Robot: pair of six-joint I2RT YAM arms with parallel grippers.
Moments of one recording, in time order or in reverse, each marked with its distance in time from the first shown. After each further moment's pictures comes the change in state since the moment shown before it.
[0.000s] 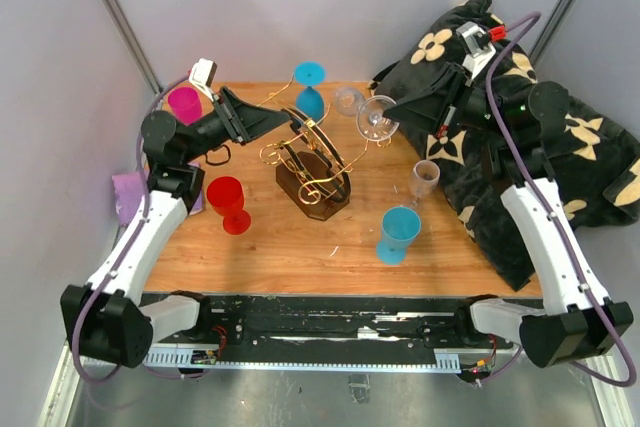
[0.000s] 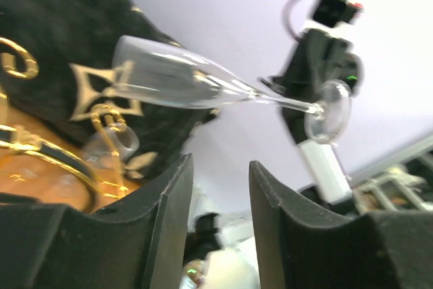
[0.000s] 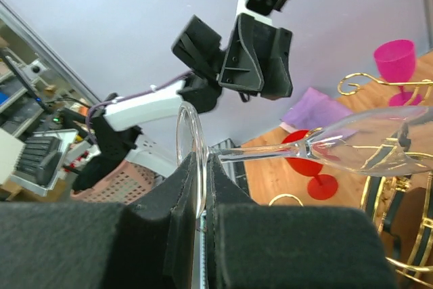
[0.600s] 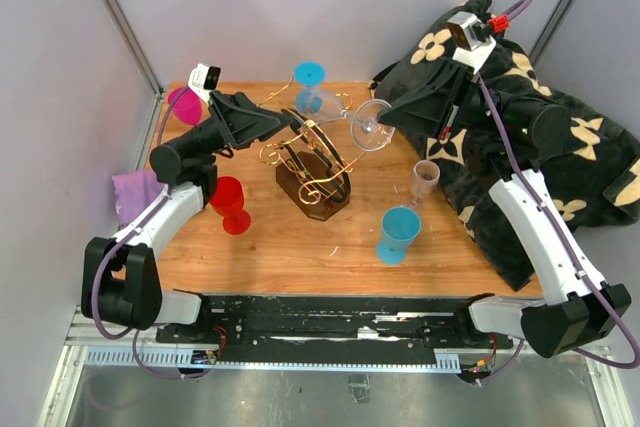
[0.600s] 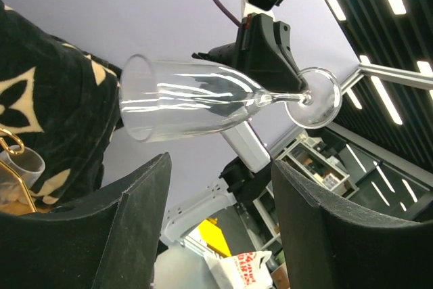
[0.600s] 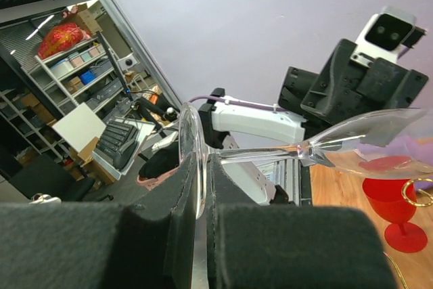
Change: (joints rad) left arm 0.000 0.208 -0.161 1.024 0.077 -0.662; right arm 0.112 0.079 0.014 0.544 -0.012 0.507
